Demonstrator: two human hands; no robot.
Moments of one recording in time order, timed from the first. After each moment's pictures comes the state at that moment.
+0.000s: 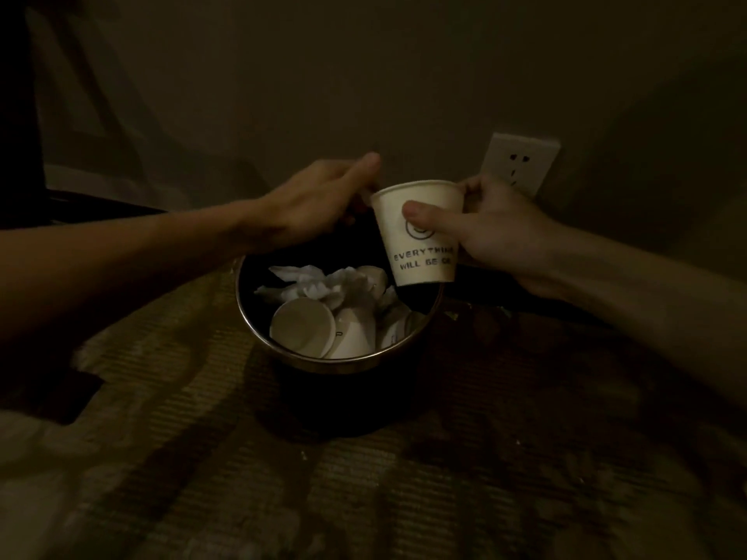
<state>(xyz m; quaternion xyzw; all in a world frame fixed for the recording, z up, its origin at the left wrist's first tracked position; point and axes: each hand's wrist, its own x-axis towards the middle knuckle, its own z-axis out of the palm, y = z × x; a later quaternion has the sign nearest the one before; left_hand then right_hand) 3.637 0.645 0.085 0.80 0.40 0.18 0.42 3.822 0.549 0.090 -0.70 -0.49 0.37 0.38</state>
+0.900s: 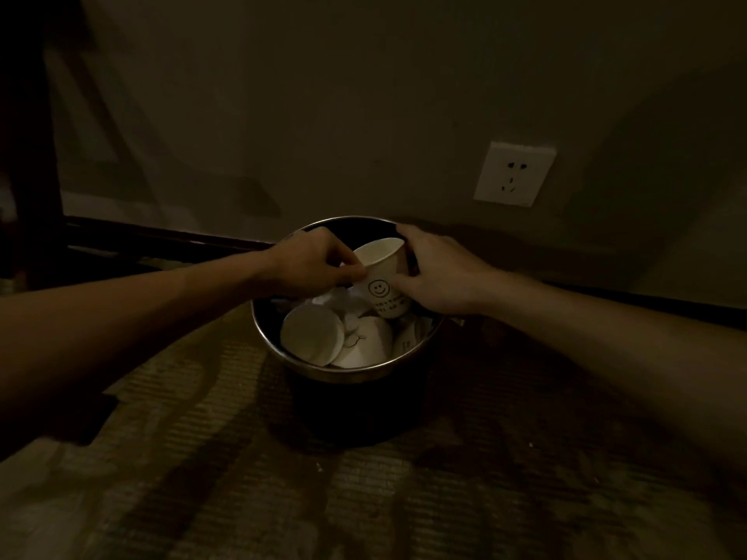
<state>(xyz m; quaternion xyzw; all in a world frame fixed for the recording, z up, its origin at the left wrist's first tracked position) 3.614 0.654 0.046 0.85 0.41 0.01 0.32 3.793 0.570 0.052 -0.70 -0.66 0.24 0.14</state>
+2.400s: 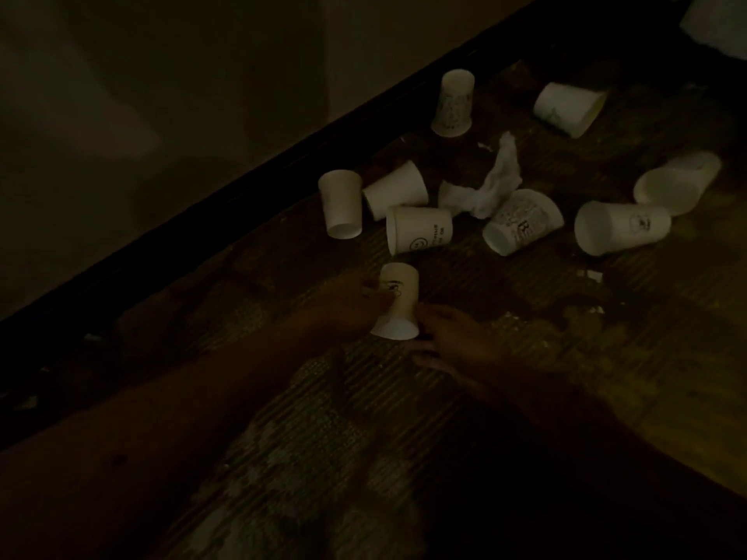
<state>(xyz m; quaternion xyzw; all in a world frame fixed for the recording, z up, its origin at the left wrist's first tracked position) 4.163 0.323 -0.126 0.82 0.30 -0.21 0.44 4.194 0.176 -0.173 -0.65 0.16 0.45 0.60</state>
